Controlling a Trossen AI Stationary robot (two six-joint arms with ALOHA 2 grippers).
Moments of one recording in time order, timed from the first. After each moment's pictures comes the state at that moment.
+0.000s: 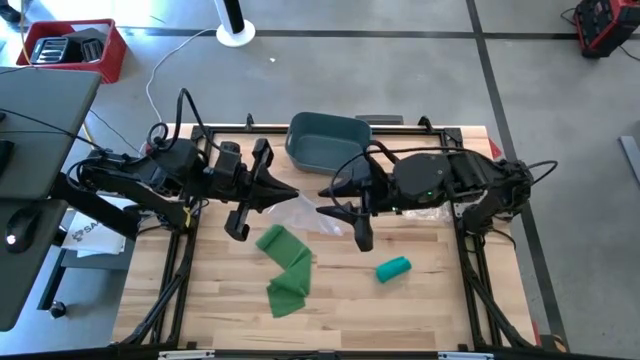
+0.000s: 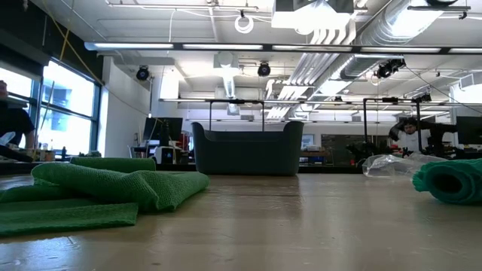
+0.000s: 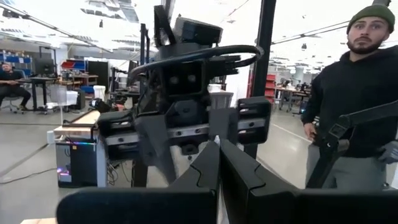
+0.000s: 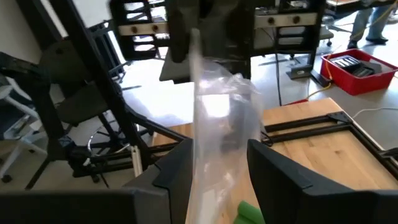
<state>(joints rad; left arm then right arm) -0.26 1.25 1.46 0.00 -0.09 -0.05 0.31 1.76 2.30 -0.83 0.29 0.27</state>
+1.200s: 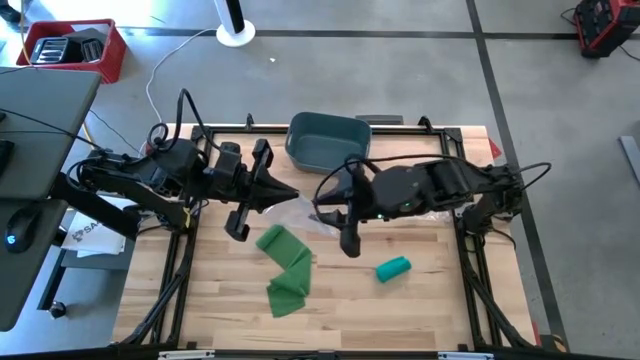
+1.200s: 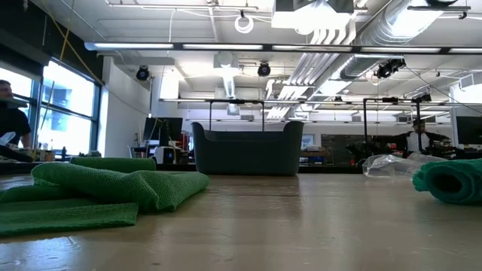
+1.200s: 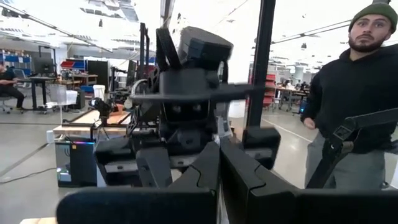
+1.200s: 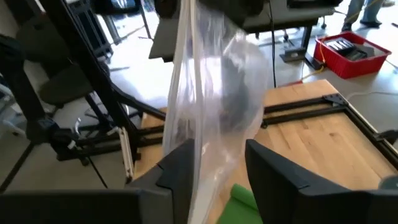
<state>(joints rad) -0.26 1.25 1.46 0.00 -0.09 -0.05 0.31 1.81 2.30 -0.87 0.30 0.28</state>
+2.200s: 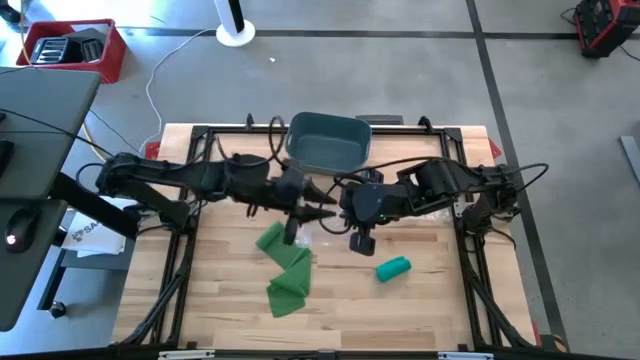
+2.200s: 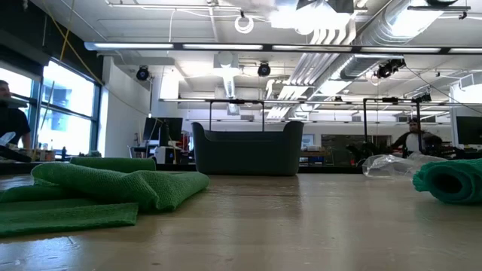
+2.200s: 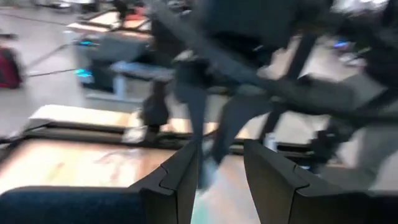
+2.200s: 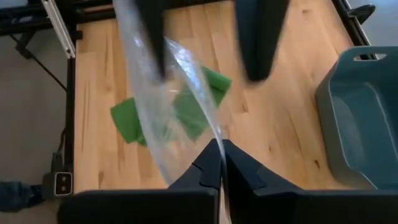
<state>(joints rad) -0.16 1.43 1.45 -0.18 -0.04 -0.18 0.29 1.84 2.29 -1.37 0.25 0.36</state>
